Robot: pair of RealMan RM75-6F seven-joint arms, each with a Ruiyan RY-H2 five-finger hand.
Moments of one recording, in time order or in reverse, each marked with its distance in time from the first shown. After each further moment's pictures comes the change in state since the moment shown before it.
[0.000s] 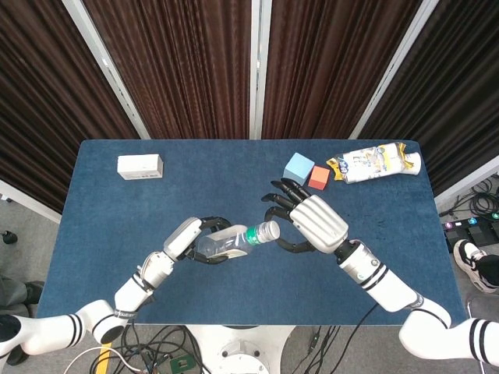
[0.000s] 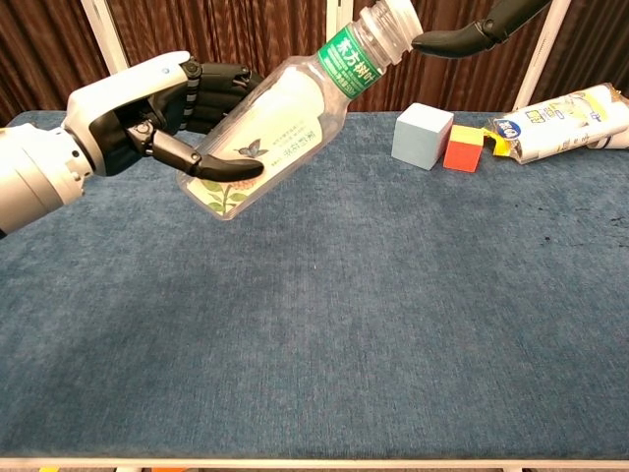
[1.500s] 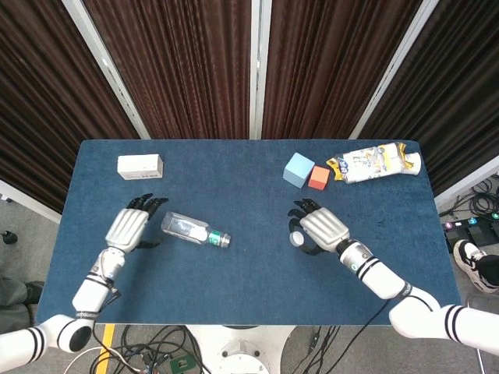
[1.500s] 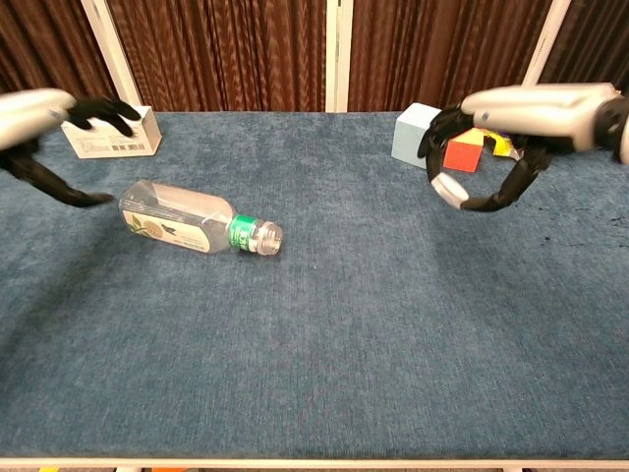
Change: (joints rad) left arm 0.154 0.185 -0.009 -0.086 -0.304 -0.049 0.777; right arm 0.041 -0.190 -0.119 0.340 0.152 -0.257 -0.139
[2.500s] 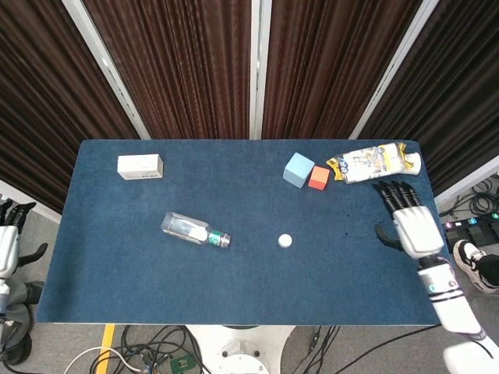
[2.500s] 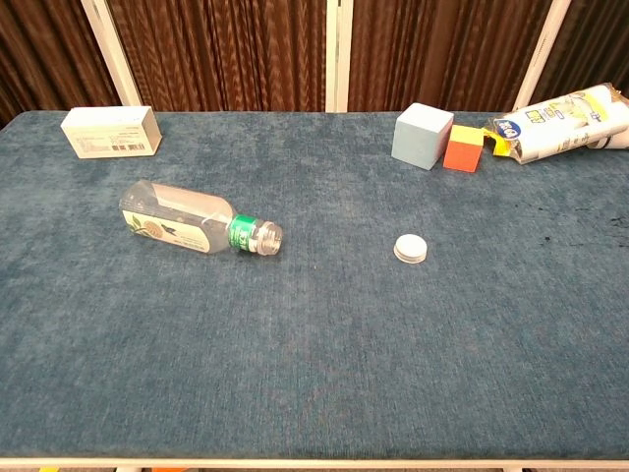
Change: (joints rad) left arm 0.337 0.303 0.037 0.010 -0.019 0.275 -0.058; right arm -0.364 0.149 -0.053 0.024 -0.080 0.588 0.130
